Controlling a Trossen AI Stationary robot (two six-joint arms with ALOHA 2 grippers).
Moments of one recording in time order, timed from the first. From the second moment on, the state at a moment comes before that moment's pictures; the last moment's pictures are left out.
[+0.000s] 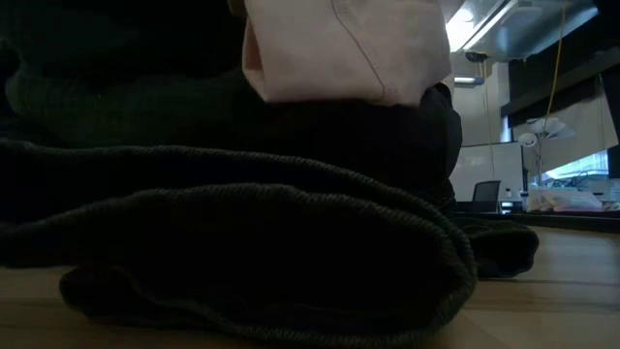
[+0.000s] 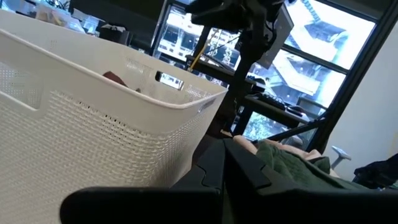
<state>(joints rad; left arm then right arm) 0.10 0.02 0.04 0.09 -0.07 -0.37 -0.01 1.98 2.33 -1.54 0.75 0.48</state>
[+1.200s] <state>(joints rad) 0.10 0.02 0.04 0.11 -0.09 -0.38 0.45 2.24 2.33 -1.34 0.53 0.52</state>
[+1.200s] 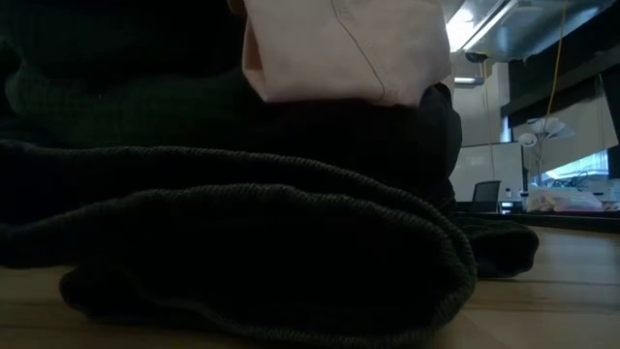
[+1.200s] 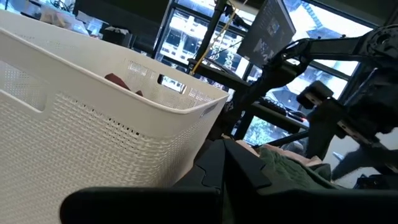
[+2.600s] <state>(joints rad) 0.10 0.02 0.04 0.11 -0.09 -0.39 0.39 1.92 2.33 -1.39 1.12 0.46</state>
